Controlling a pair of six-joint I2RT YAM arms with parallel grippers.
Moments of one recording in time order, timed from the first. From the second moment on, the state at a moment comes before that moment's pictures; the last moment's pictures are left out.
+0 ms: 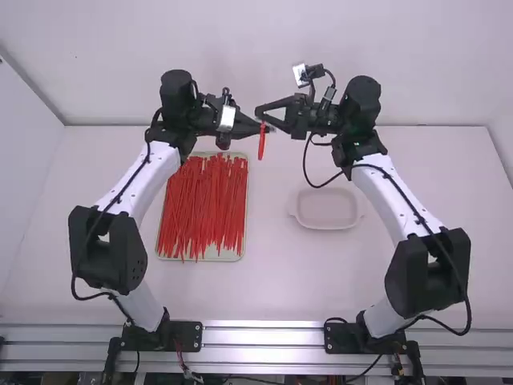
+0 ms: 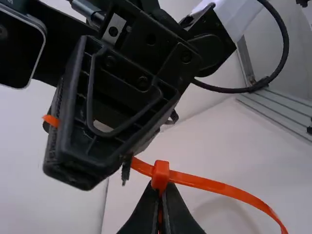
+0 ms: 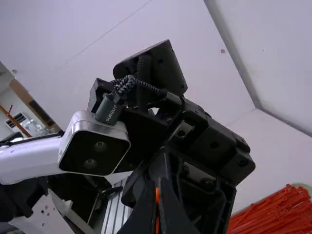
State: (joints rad) left arm -0.16 1.78 1.52 0.15 1.51 0.60; right arm 0.26 1.69 1.41 0.47 -1.24 0.72
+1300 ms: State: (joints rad) left arm -0.16 1.78 1.29 0.26 1.47 0.61; right arm 0.26 1.70 1.40 0.47 -1.24 0.71
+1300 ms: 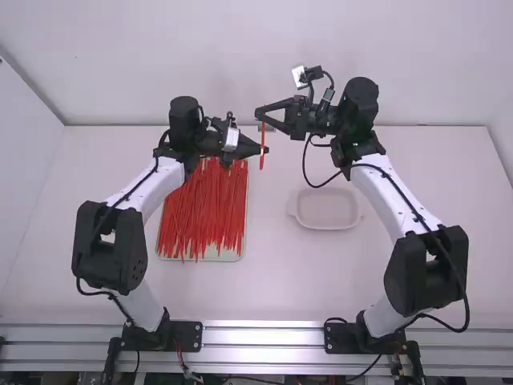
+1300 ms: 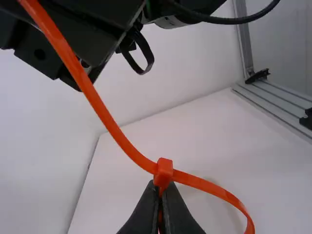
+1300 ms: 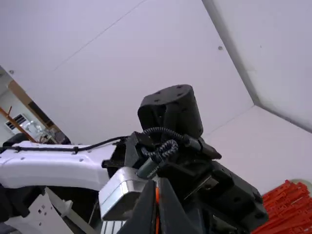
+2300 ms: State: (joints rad) left arm -0.16 1.78 1.03 0.45 1.44 0.62; right arm 0.27 1.70 1.40 0.46 -1.24 0.73
